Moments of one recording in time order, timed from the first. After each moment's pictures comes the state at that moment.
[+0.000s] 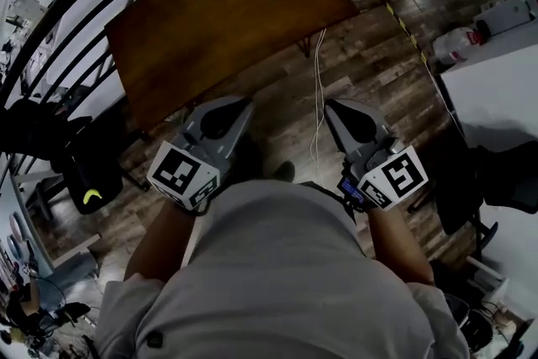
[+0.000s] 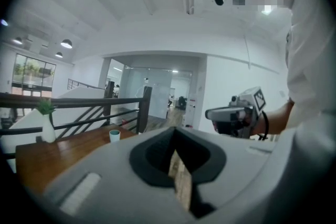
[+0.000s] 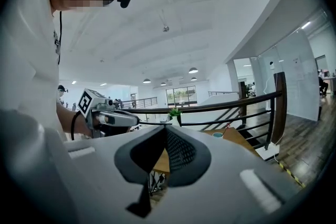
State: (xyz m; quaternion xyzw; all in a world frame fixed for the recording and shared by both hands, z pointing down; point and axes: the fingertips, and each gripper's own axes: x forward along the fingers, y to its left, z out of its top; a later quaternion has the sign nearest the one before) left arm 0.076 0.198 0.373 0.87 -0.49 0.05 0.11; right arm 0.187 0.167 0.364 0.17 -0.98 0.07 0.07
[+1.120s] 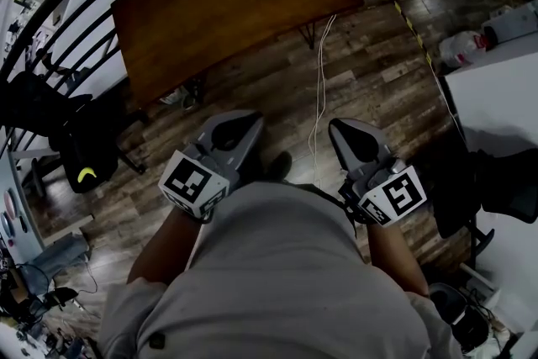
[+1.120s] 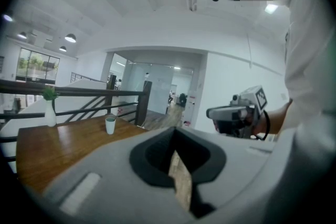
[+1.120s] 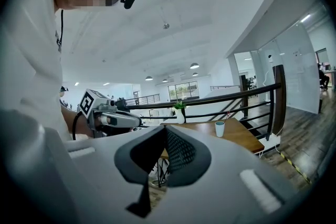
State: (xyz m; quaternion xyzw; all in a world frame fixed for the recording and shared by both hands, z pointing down) left arm 0.135 0.263 0.411 0.86 -0.49 0.05 0.14; right arm 0.242 0.233 0.395 0.15 -0.98 0.09 0.08
